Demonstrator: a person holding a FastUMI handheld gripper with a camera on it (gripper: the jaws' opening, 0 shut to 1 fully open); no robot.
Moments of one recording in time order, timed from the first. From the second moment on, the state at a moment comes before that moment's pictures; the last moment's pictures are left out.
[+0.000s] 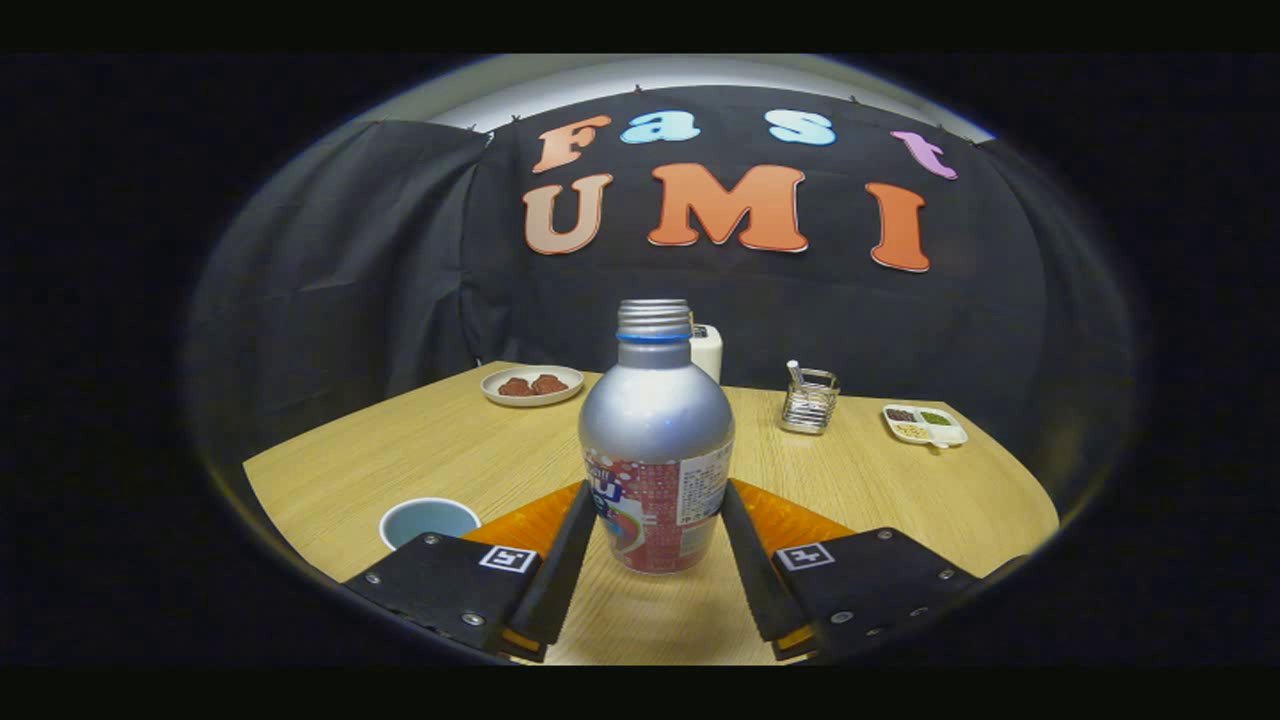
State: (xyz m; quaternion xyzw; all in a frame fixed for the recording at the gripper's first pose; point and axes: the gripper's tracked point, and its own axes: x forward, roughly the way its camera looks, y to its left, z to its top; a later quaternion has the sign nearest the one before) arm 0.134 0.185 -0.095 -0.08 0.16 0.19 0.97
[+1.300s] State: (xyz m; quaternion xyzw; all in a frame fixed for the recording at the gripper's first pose) arm 0.209 0.215 -0.147 -0.07 0.19 0.19 0.96
